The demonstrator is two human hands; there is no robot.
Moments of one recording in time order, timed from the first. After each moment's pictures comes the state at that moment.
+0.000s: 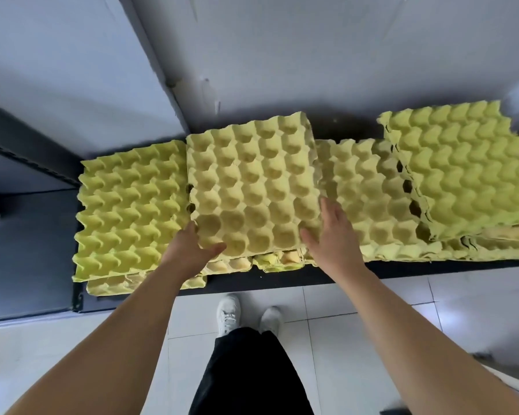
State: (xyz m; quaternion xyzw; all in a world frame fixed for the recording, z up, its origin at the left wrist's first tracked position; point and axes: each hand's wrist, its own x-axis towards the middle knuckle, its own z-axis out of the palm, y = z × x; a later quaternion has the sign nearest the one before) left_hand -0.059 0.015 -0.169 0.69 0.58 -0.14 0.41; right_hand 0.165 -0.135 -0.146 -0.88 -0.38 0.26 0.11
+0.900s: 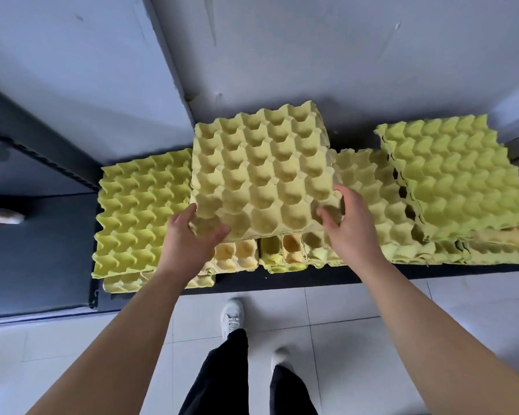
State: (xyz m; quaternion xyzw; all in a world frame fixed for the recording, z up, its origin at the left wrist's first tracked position) left_hand -0.068 0.003 -0.097 0.63 0.61 0.09 0.48; right_hand 0.167 -0.129 -0.091 -0.86 -0.37 0.20 0.29
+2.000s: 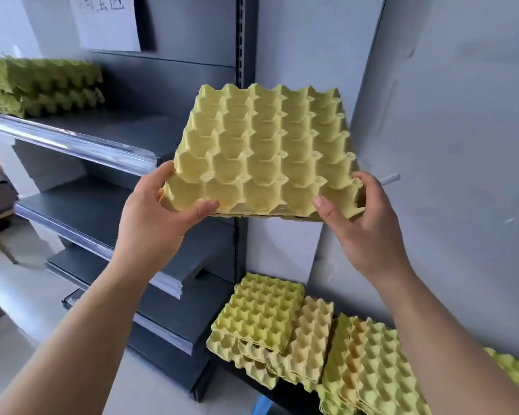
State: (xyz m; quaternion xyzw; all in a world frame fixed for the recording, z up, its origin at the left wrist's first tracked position) left_hand -0.289 -0.162 0.316 0.58 0.57 0.54 0.20; right_hand -0.030 -0.166 0.312 -0.60 -0.61 0.12 0.50
